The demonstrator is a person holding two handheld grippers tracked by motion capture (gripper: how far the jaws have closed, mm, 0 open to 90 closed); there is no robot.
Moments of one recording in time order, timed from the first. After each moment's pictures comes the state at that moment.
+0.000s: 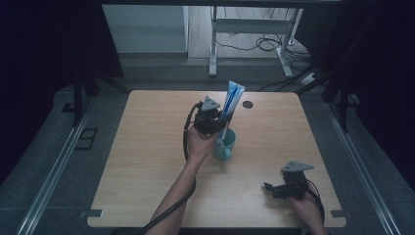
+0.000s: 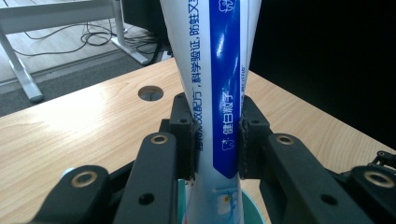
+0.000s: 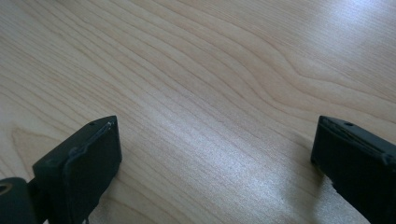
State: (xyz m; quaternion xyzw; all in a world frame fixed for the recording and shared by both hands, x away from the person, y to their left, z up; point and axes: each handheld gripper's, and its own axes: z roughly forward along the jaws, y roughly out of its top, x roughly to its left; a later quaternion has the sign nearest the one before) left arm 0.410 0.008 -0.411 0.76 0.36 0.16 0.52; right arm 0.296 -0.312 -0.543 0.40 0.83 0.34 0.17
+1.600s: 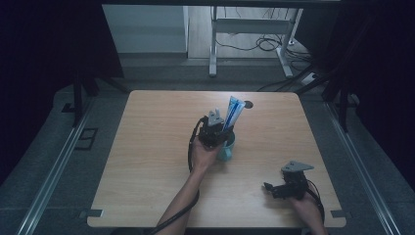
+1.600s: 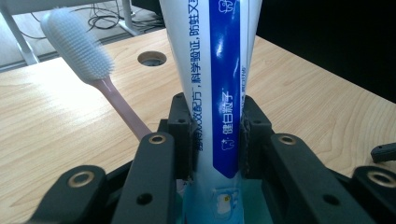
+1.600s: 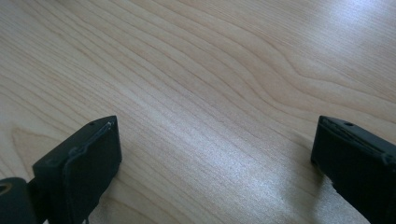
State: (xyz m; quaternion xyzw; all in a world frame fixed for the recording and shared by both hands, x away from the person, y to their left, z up) left arm 0.404 -0.006 -0.465 0.77 0.37 0.17 0.49; right arm 0.296 -0.312 -0.543 0.40 0.83 0.34 0.17
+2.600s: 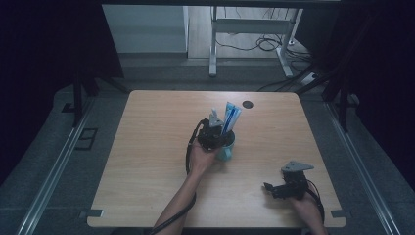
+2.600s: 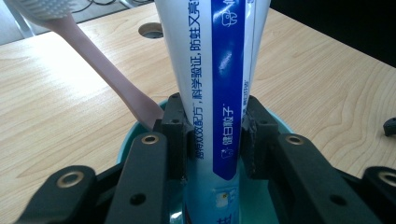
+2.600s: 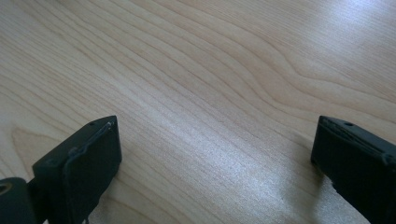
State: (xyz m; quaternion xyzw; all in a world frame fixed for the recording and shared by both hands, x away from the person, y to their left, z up) left arm 0.402 -0.005 -0.471 0.79 0.38 0.15 0.45; right arm 0.296 -0.311 -0.543 0.40 0.83 0.34 0.17
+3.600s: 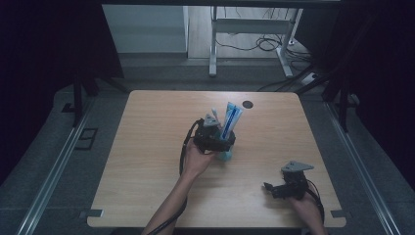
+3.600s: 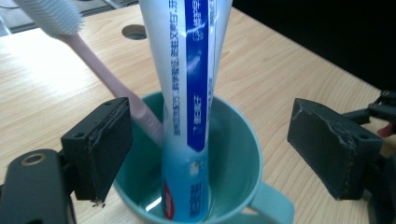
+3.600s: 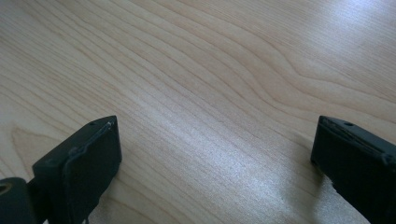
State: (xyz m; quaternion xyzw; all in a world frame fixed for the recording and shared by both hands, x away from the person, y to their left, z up) left arm 0.384 0.009 -0.451 0.80 0.37 0.12 0.46; right arm 0.296 -0.311 -0.543 0.40 0.83 0.34 0.17
